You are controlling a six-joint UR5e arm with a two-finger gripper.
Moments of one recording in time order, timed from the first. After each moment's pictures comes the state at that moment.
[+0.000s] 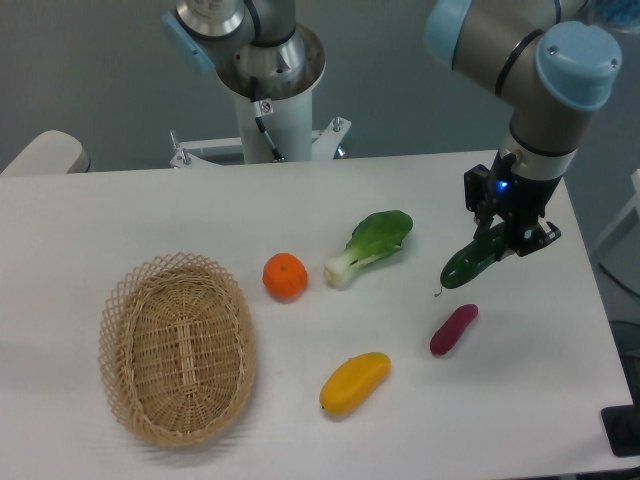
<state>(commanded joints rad) 2.75 -1.92 -1.36 -1.36 1.48 1.68</state>
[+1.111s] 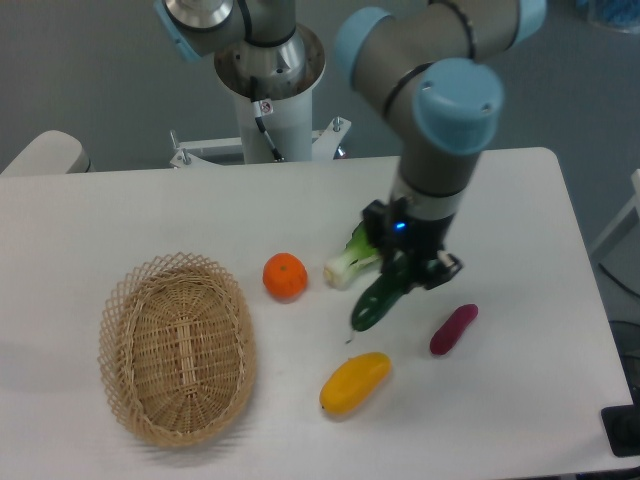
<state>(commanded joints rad) 2.39 -1.90 -1.43 -1.35 1.47 1.01</state>
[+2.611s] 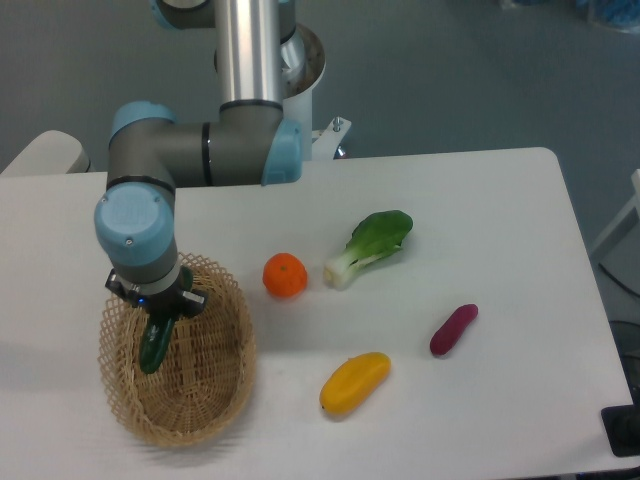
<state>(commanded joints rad) 2.01 -2.04 -1.56 -1.17 1.46 0.23</state>
